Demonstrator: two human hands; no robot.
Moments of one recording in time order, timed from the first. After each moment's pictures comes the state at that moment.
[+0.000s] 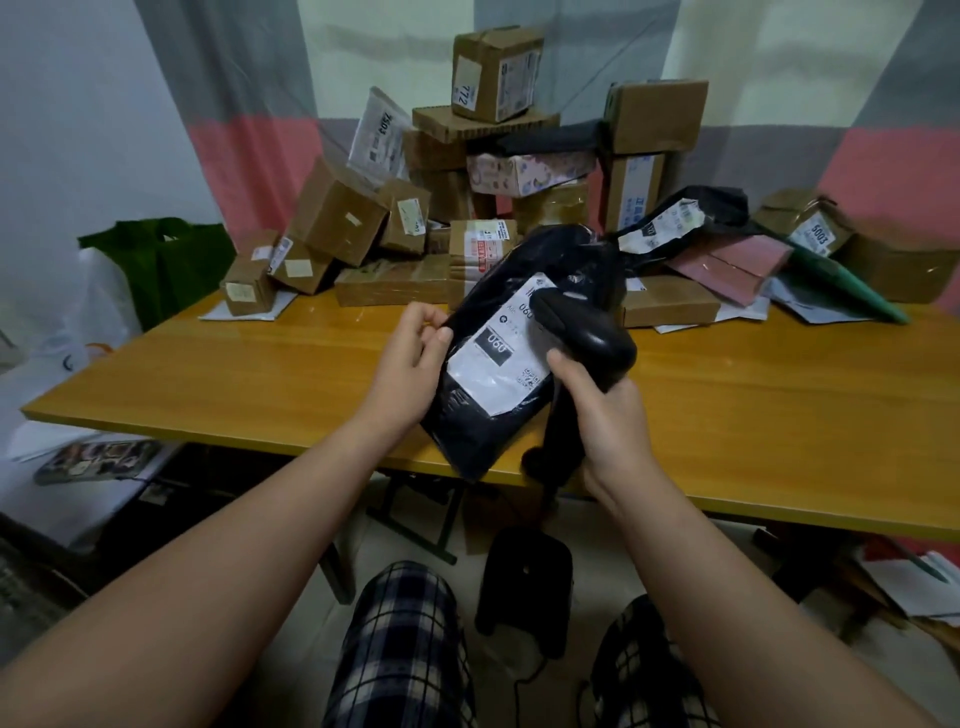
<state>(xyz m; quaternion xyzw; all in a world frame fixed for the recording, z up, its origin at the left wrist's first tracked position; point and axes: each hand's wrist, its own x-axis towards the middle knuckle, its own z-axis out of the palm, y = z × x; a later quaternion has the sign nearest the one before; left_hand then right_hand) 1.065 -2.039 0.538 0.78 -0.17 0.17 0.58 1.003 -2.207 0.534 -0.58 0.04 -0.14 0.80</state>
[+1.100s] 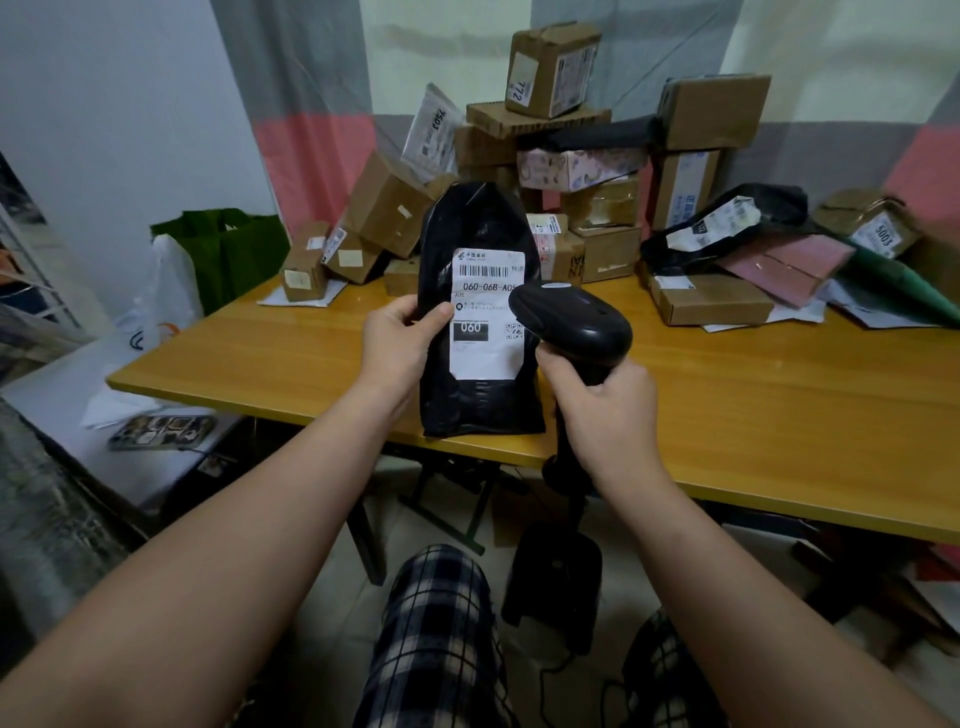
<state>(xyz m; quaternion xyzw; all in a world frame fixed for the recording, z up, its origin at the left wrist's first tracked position) 1.058 -1.997 0.555 0.69 -0.03 0.18 0.70 0.987 -2.168 0.544 -0.74 -0.03 -0.24 0.63</state>
